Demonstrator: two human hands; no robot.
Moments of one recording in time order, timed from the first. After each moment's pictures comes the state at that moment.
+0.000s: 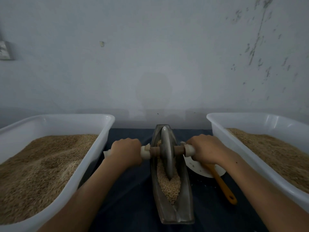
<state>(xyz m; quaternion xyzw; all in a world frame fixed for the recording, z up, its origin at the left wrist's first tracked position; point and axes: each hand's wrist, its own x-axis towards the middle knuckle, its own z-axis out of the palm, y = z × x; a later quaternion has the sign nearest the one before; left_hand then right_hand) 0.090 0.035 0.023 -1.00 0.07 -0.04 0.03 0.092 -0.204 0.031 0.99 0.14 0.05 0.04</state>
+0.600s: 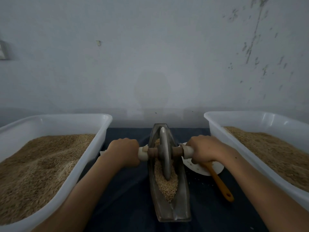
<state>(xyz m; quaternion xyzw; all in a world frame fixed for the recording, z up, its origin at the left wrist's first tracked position) 0.089 0.036 0.026 -0.99 0.10 -0.01 0.05 0.085 -0.201 0.043 0.99 0.12 -0.04 0.05</state>
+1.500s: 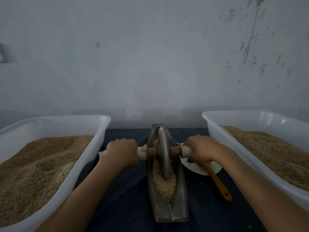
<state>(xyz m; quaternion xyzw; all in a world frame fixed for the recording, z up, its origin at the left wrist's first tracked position) 0.084 0.031 0.027 -0.99 0.07 -0.04 0.07 0.089 -0.204 0.036 0.99 0.12 -0.03 0.03</state>
